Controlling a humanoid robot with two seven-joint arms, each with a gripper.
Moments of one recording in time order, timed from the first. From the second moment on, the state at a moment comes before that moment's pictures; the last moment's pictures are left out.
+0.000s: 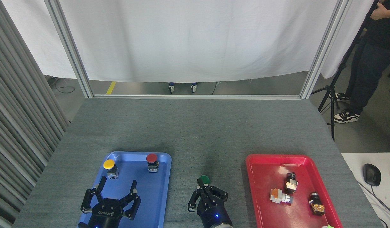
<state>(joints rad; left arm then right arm) 0.08 0.06 -0.02 -1.52 -1.52 -0.09 0.30 -0.12 0.22 0.36 -1.16 1.62 0.10 -0.06</state>
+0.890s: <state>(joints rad) 0.07 0.06 -0.01 -1.52 -1.51 -0.09 0.30 -0.12 0.22 0.35 -1.23 1.54 0.10 -0.07</state>
